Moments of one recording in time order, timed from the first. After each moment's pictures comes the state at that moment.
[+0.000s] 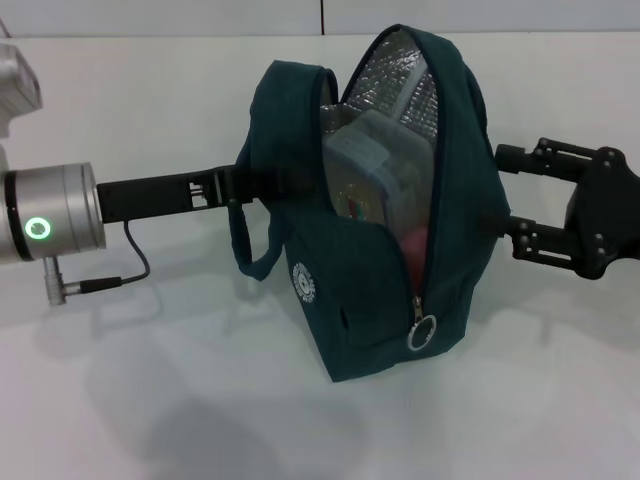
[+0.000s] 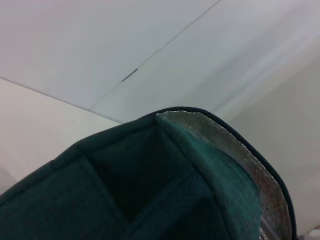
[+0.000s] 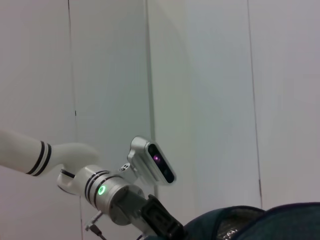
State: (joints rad) left arm -0.53 -2.08 0.79 0.64 1.80 1.64 -2.04; right arm 0.32 2.01 -1.17 -0.79 -1.33 -1.61 1.15
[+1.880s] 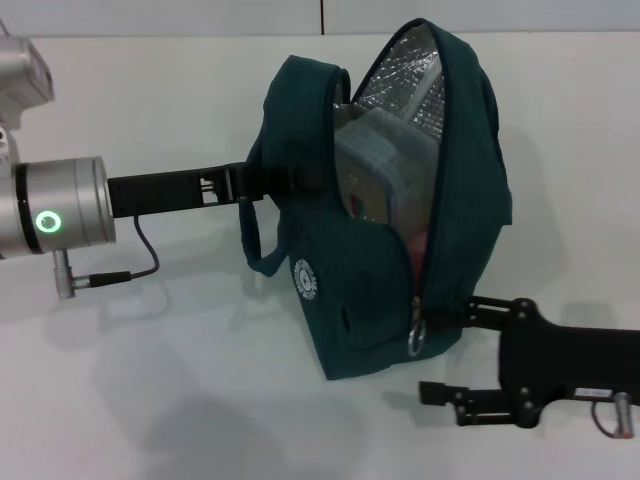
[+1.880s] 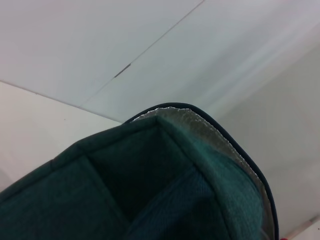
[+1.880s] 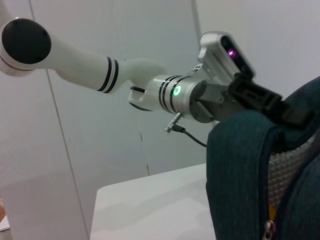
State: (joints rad) left arm -0.55 -2.08 0.80 0.63 1.80 1.64 -2.03; right arm 0.40 2.02 -1.31 -0.43 -1.45 -1.59 0.95
